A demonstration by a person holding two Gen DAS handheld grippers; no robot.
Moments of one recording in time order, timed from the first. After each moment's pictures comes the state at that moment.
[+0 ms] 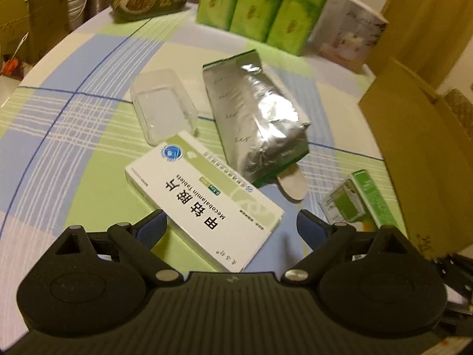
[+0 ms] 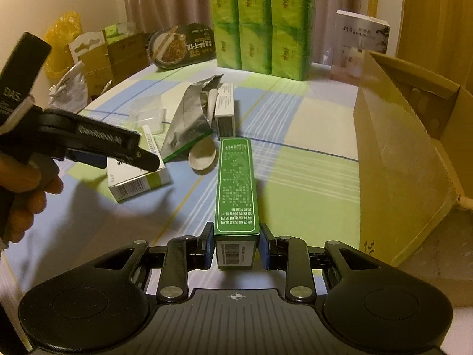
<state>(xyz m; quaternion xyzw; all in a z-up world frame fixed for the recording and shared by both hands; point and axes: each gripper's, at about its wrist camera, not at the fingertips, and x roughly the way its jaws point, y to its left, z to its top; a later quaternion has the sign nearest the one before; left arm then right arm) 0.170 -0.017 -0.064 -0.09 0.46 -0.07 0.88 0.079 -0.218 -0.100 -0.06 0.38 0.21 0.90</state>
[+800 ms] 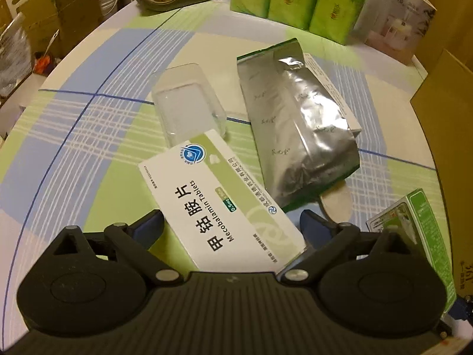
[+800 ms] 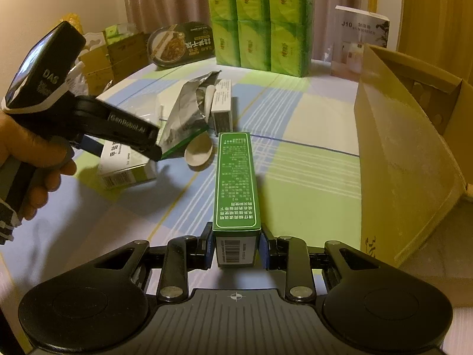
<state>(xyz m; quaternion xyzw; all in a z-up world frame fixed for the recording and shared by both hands) 0.204 -0.028 -0.073 -0.04 0.49 0.01 0.87 0.079 -0.221 -0.105 -0.05 0.38 0.22 0.90</state>
